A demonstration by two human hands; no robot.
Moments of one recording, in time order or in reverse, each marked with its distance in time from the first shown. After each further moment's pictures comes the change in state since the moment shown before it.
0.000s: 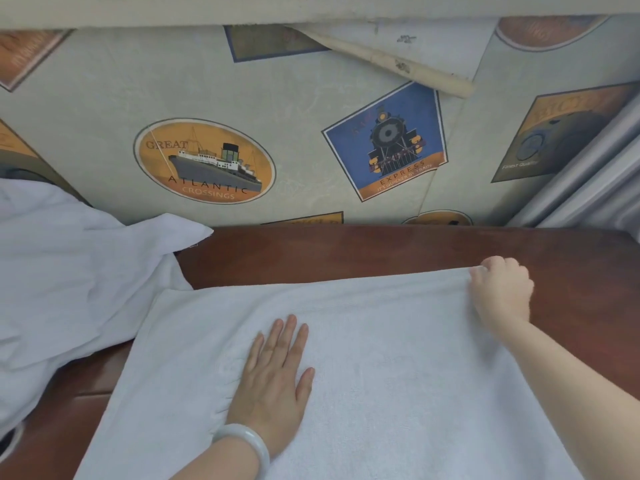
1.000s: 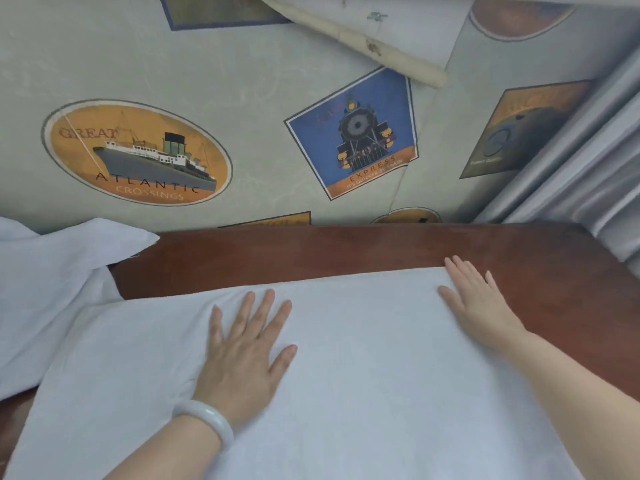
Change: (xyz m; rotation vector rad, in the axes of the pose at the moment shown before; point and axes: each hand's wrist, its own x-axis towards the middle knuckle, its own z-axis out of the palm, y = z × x) left_hand 0.075 -0.013 0.000 0.082 0.050 0.096; right_hand 0.006 0.056 0.019 -0.181 -0.355 -0.369
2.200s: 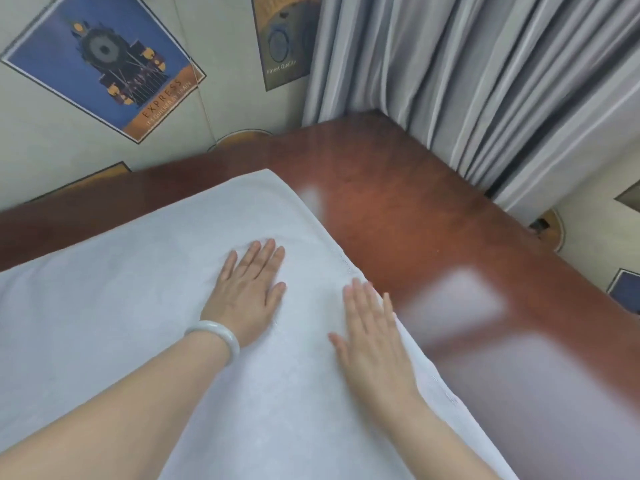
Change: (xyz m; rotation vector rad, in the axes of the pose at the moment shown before) left_hand -0.016 0.218 0.003 -0.064 -0.057 0.458; right_hand -0.317 -0.025 0.035 0.050 0.269 0.252
